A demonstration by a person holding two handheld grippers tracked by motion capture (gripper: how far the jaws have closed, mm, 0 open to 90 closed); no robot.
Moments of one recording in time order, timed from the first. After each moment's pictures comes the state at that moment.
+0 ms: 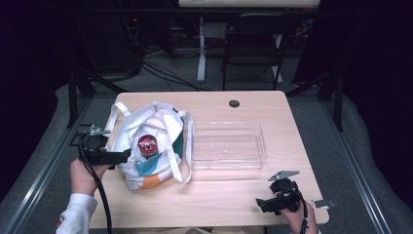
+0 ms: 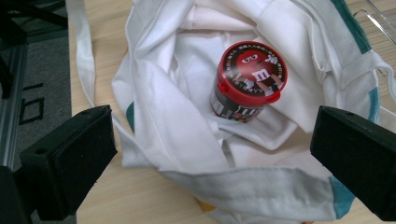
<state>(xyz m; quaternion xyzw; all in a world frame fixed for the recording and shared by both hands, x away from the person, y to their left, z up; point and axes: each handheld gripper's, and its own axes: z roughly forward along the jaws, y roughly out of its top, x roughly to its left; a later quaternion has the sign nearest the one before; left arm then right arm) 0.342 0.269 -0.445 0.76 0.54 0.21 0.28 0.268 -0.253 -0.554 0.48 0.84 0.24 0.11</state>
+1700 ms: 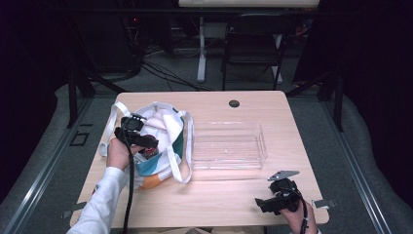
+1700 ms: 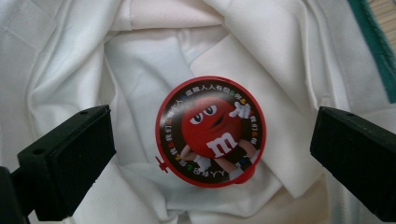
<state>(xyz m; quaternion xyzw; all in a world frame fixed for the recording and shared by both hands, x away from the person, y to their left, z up) 0.427 0.210 -0.478 0.81 0.53 0.15 0.21 0.268 -0.252 -0.554 0.47 0.84 0.25 0.11</state>
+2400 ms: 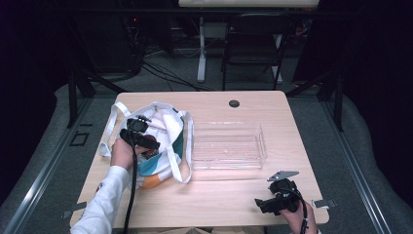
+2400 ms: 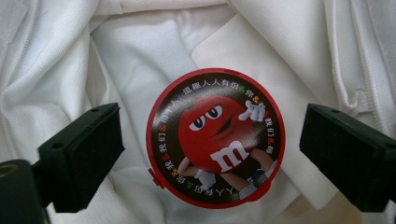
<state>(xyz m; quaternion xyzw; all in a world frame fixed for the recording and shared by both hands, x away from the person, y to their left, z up) 0.436 0.202 -0.495 0.82 0.53 0.14 0.18 0.267 -0.251 -0.553 0.47 0.84 0.25 0.11</state>
